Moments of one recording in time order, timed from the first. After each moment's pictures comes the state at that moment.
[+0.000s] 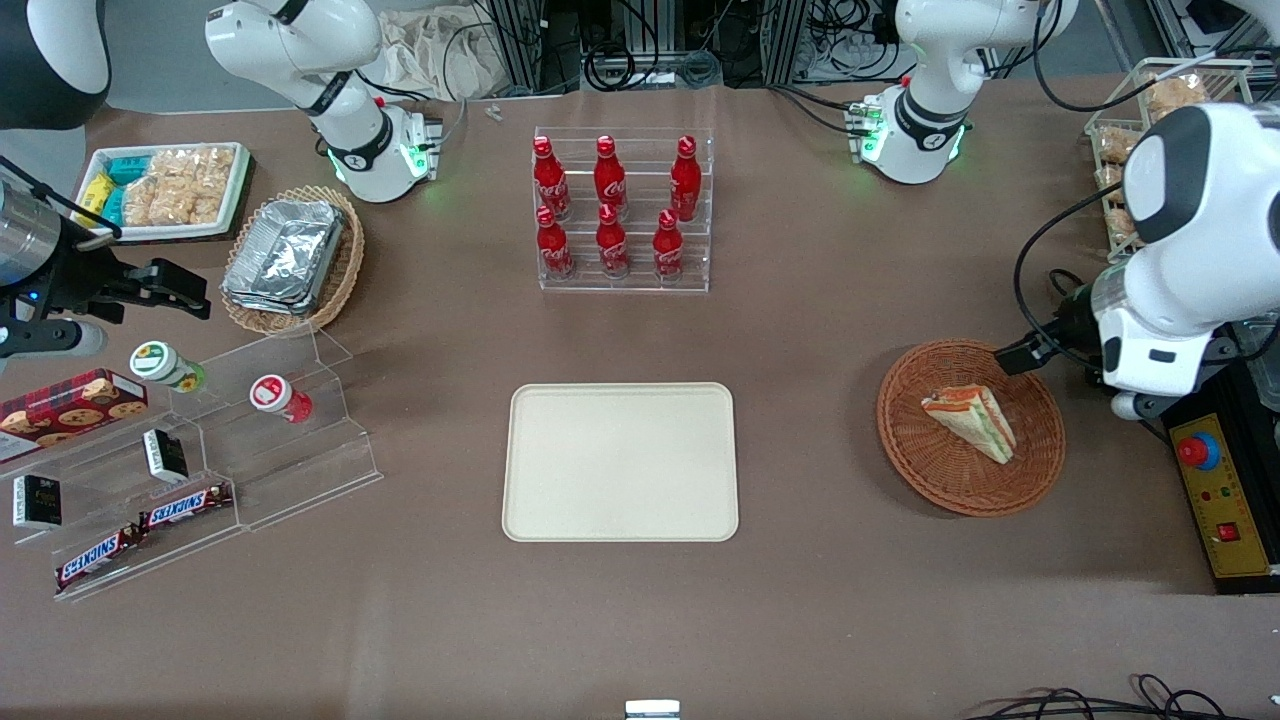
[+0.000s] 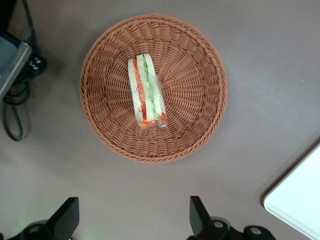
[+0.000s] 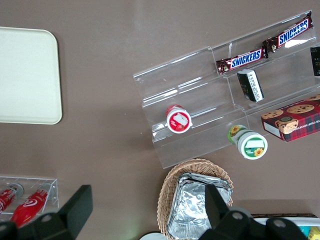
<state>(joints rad) 0.00 0.10 -0.08 -1.83 0.00 1.80 -0.67</state>
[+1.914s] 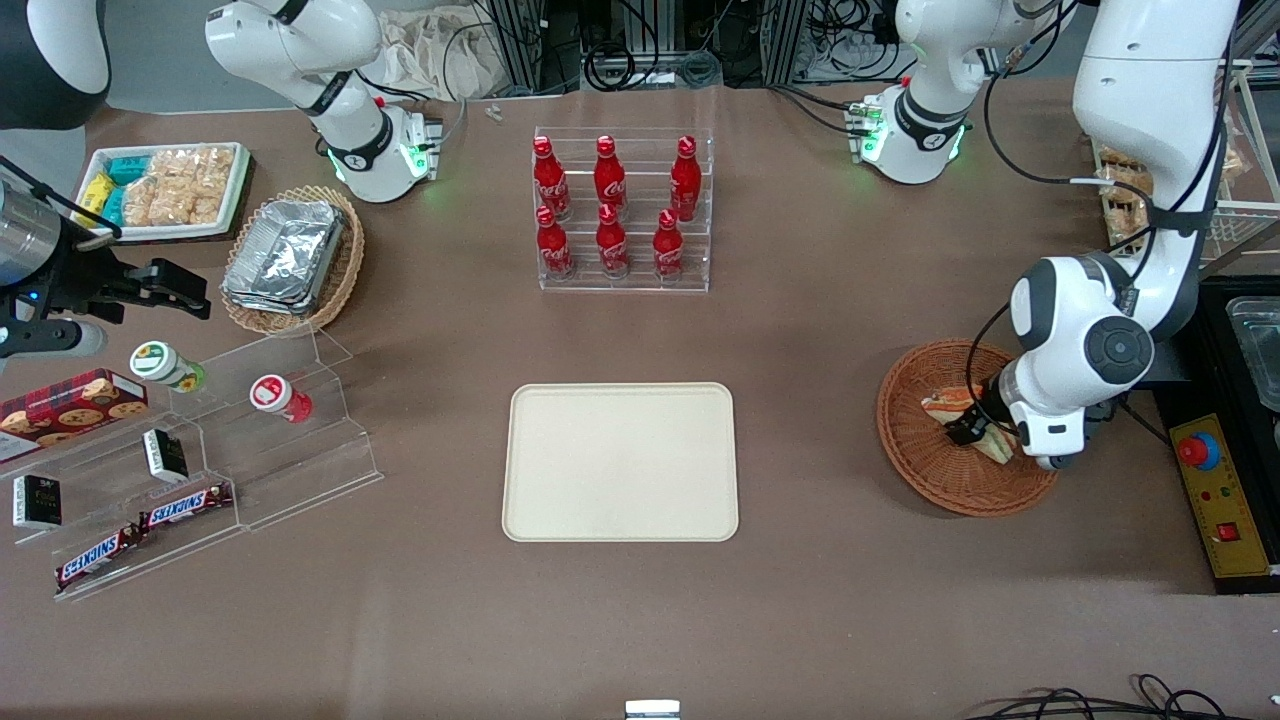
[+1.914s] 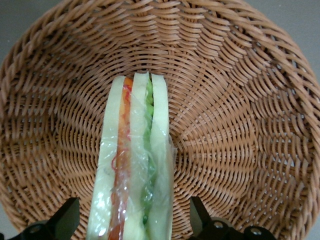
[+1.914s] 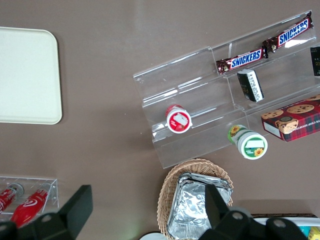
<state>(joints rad) 0.01 0.38 -0.04 -2.08 0.05 2.38 -0.90</state>
